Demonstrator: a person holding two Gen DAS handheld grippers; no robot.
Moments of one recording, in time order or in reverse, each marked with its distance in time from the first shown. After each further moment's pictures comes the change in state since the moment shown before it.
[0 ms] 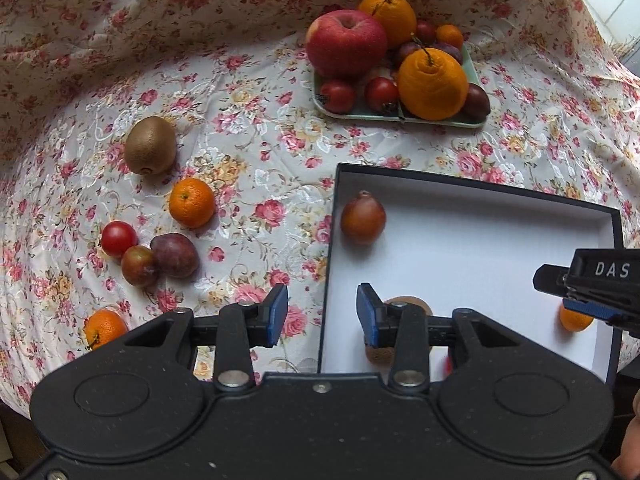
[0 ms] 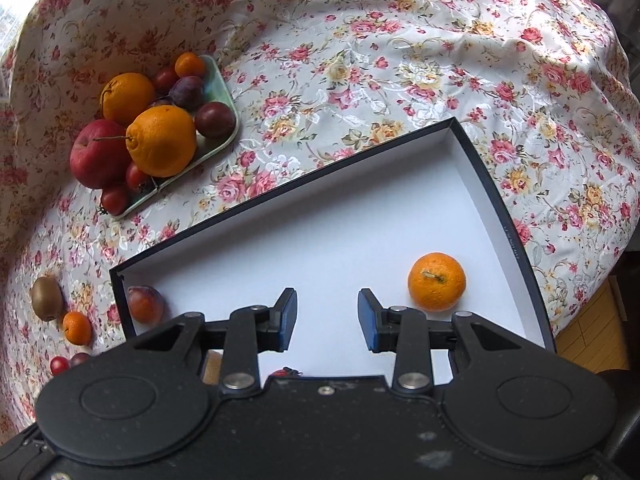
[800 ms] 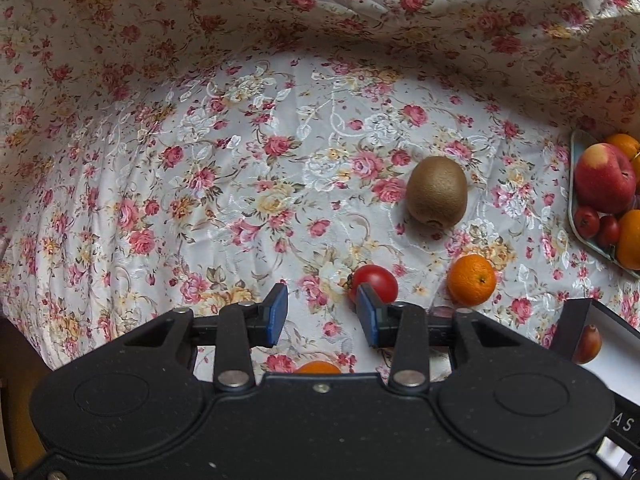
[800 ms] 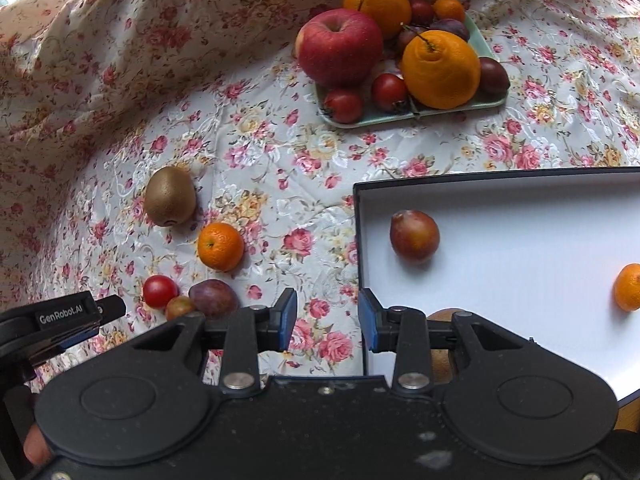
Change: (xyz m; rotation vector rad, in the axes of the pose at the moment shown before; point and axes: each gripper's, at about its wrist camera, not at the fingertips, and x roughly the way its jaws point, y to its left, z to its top) left arm 0.006 0.202 0.023 -0.367 0.012 0.128; right arm 0.024 0.183 -0.051 -0.299 0.073 0.141
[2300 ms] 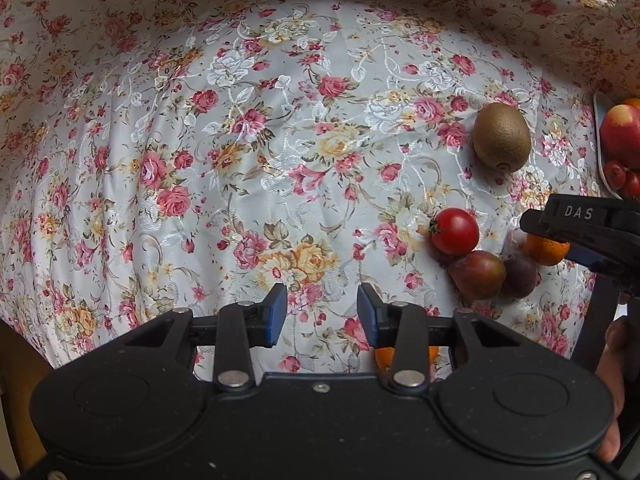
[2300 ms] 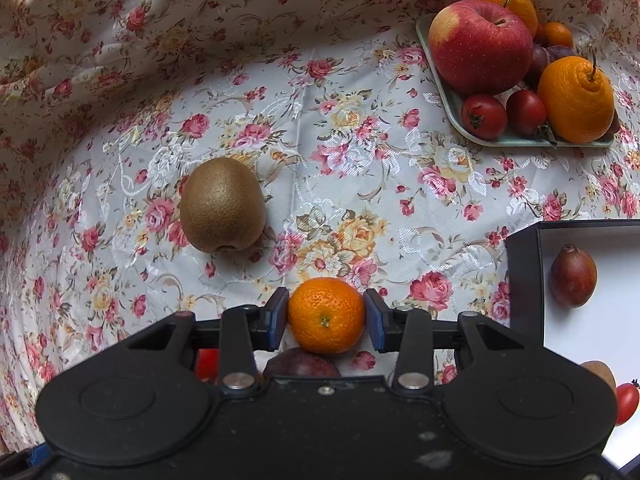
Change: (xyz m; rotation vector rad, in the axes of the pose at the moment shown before) left arm 0.026 0.054 -0.018 0.056 0.103 -0.064; right arm 0.074 0.090 0.014 -0.072 -0.067 -0.081
